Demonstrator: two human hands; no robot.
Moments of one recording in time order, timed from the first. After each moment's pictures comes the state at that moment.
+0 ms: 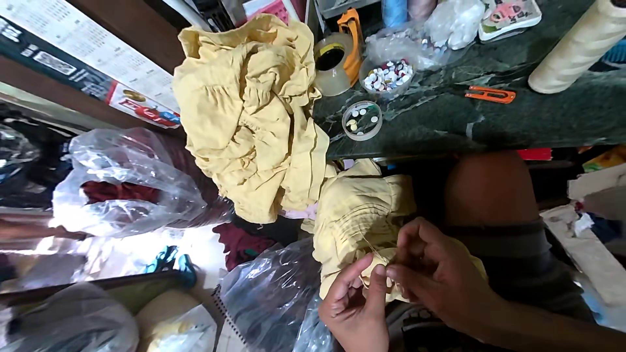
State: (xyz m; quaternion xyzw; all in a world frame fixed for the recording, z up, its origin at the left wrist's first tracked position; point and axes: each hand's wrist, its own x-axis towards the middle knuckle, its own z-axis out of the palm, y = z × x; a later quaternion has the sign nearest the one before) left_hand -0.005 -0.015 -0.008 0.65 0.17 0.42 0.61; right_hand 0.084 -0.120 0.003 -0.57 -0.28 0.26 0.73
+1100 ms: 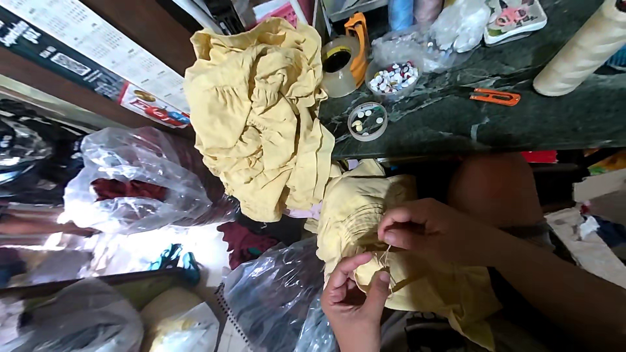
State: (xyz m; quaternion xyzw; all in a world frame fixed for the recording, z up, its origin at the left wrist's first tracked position) left_hand -0.015 -0.003 -0.004 0.62 0.16 0.35 0.68; right_hand 0.162 -0.110 0.005 -0.57 -0.49 0.32 0.58
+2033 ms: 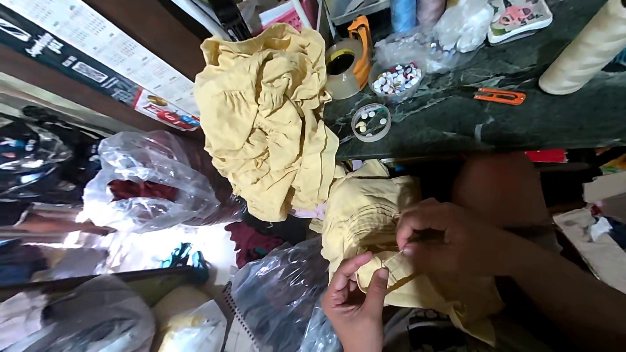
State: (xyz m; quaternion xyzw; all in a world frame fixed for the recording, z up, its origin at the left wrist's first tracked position) left_hand -0.017 -0.002 -0.006 0.64 0.16 0.38 0.65; right_hand 0.157 -0.123 -0.002 -0.59 -0.55 0.19 0.56
